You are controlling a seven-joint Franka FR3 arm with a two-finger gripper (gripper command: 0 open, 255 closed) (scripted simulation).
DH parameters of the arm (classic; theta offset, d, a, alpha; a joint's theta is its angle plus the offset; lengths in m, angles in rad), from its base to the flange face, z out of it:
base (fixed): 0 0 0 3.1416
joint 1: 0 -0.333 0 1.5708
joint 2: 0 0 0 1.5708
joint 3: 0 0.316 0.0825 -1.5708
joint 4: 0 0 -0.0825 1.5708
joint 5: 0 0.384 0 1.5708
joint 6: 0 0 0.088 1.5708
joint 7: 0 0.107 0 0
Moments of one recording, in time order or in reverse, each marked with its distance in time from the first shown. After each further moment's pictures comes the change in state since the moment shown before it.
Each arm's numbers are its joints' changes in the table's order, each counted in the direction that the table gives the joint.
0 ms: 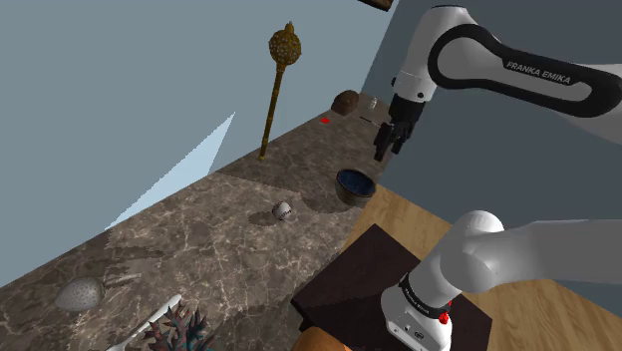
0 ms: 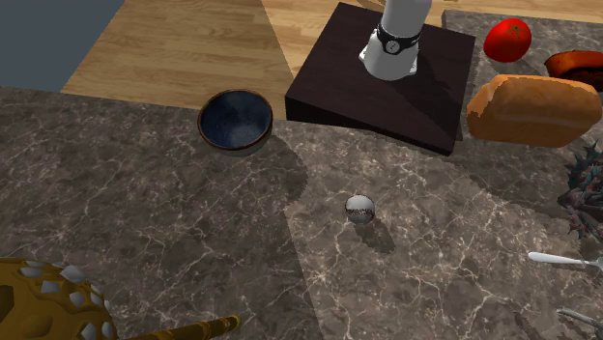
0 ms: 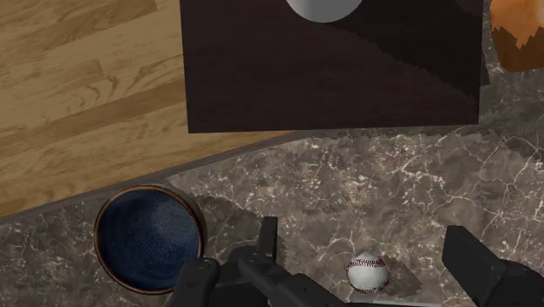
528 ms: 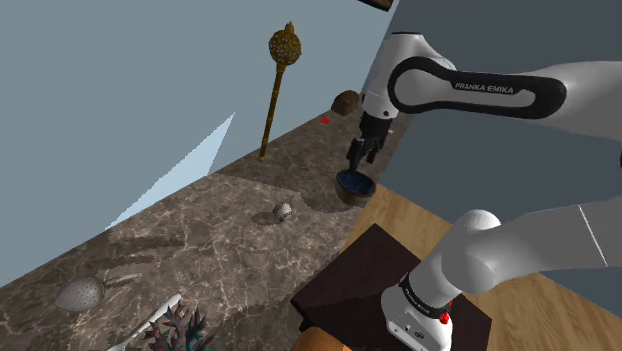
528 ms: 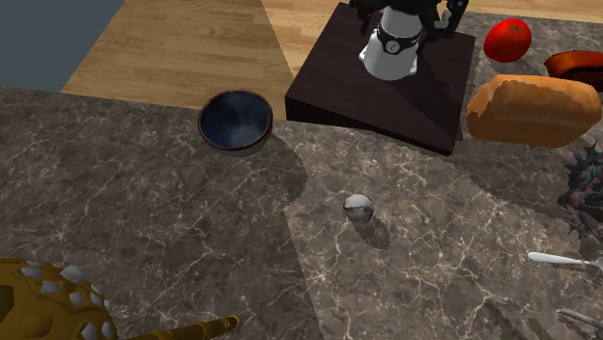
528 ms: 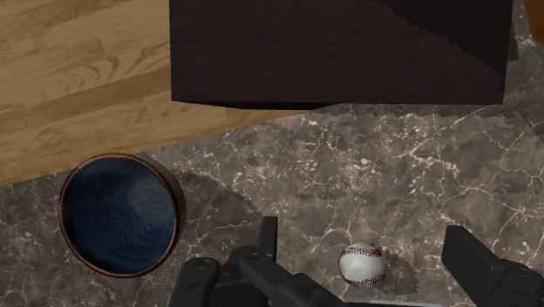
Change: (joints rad) arm -0.026 0.153 0.035 0.060 -0.004 0.208 0.012
